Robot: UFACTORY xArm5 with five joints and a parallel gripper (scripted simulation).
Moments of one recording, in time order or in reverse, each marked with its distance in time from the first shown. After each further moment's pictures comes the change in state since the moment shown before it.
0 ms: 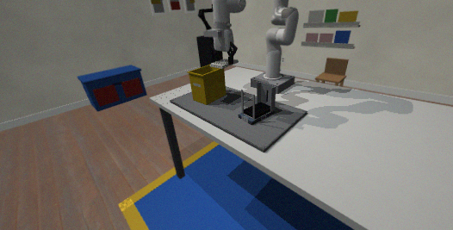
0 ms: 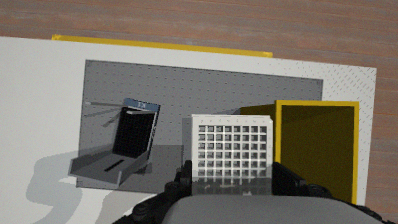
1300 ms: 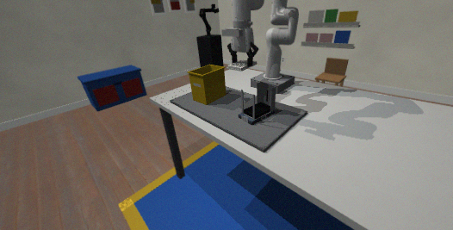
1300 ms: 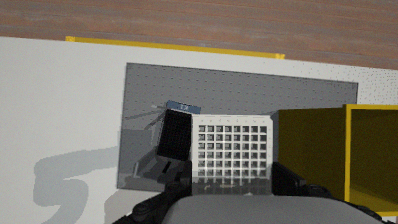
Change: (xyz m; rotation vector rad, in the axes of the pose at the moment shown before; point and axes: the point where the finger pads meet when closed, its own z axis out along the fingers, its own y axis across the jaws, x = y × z) arm 0.003 -0.117 -0.008 0.000 0.006 0.000
